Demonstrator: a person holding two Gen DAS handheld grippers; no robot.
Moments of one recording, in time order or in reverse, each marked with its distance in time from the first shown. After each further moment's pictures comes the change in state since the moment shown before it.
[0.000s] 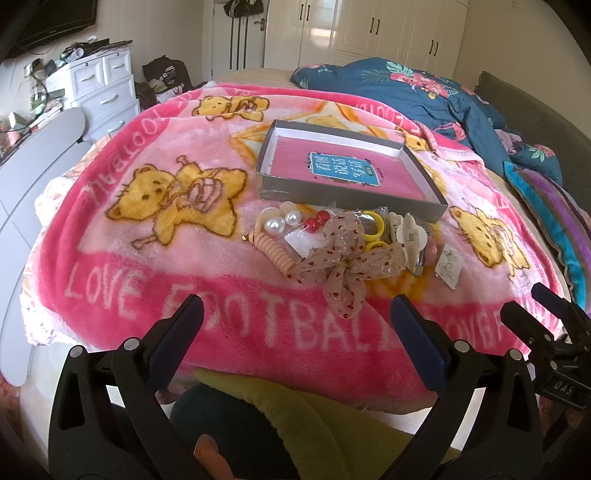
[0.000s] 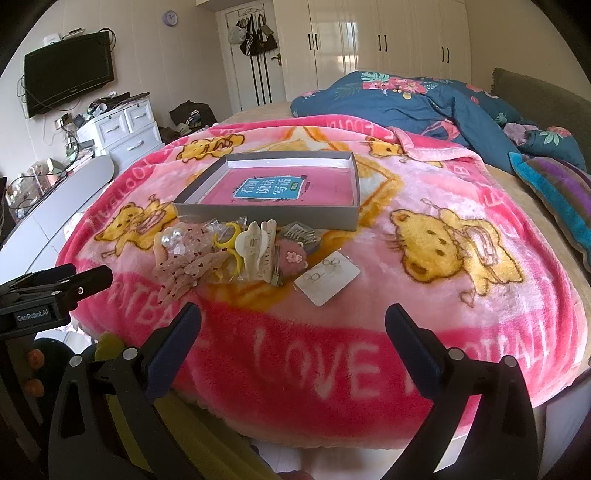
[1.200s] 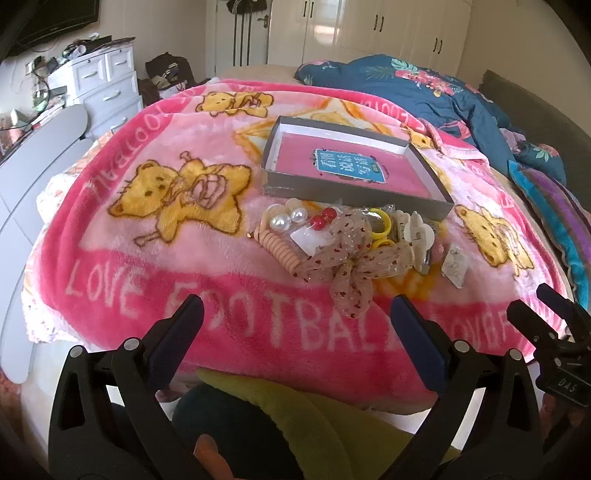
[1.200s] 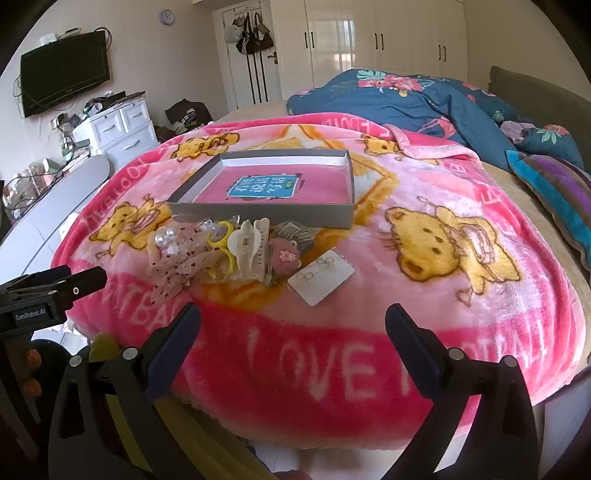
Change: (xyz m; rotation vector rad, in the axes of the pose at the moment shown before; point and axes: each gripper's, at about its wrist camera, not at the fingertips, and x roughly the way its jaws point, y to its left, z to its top) left arm 0.006 0.004 -0.004 -0.001 0.007 0.007; right arm 0.005 -0.005 -0.001 0.006 0.003 -0.013
